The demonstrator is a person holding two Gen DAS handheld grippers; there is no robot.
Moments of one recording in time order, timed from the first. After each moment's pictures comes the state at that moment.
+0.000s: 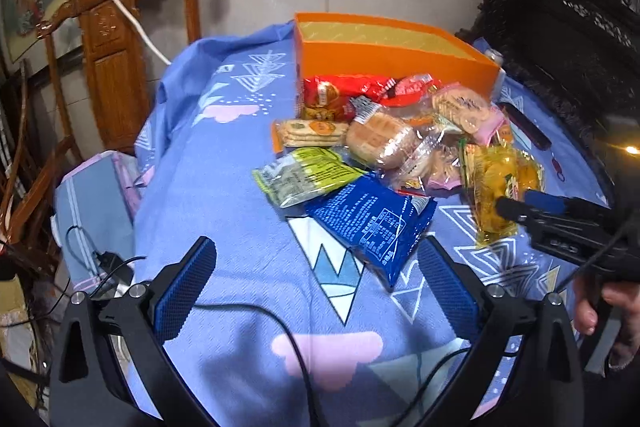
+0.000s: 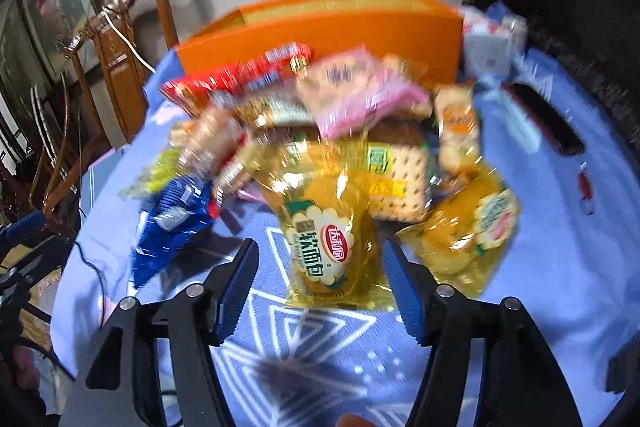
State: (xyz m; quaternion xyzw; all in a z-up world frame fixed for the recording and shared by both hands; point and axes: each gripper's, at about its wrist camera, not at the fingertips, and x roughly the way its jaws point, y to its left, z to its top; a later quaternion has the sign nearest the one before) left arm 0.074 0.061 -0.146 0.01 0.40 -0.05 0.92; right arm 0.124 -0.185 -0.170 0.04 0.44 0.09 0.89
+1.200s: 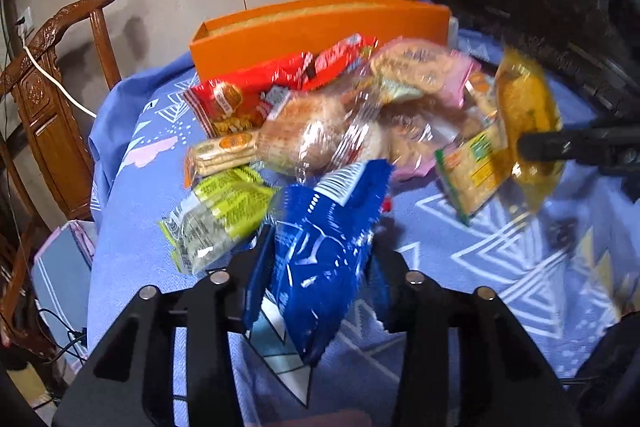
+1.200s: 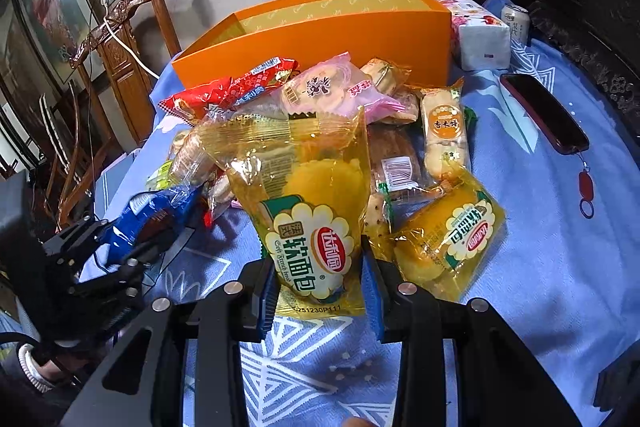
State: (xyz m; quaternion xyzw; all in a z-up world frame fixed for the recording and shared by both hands) left arm 0.115 0.000 -0.191 0.10 0.36 -0.13 0.92; right arm 0.127 -0.208 -0.149 0.05 0.44 0.11 0.89
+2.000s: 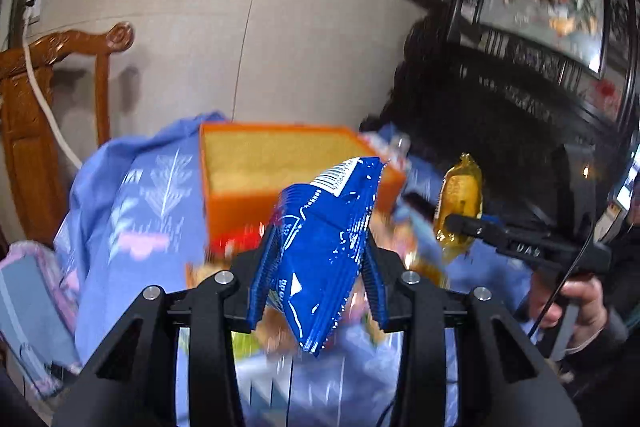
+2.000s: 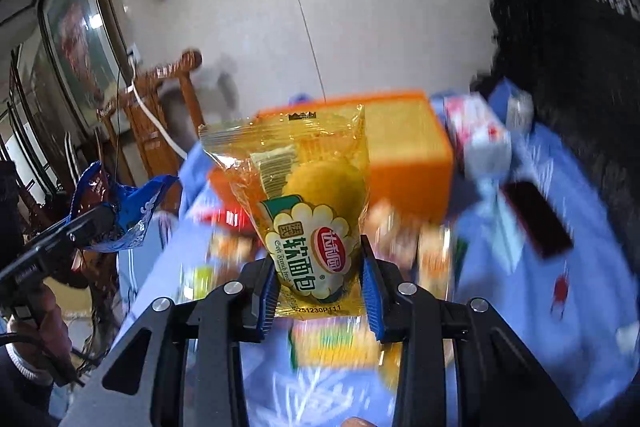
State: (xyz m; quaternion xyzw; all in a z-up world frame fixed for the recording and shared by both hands) left arm 0.147 0.052 -0.031 -0.05 0.28 -0.22 0.93; right arm 0.166 -0.221 -0.042 0.06 0.33 0.14 0.93
